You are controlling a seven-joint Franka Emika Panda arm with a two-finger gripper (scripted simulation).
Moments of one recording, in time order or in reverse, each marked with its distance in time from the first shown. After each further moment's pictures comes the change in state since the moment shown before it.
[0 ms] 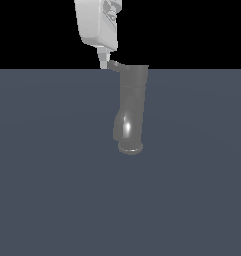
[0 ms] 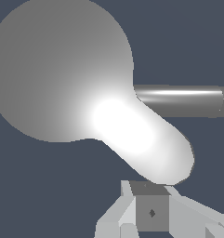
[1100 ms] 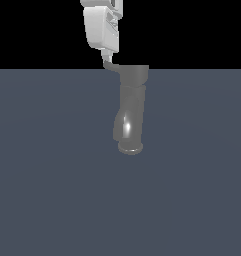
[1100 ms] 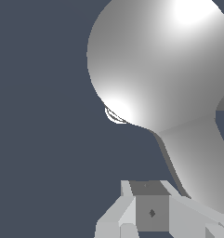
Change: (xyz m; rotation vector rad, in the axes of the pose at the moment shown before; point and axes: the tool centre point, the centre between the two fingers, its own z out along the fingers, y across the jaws) arm -0.006 -0.057 0.000 0.004 0.002 0.021
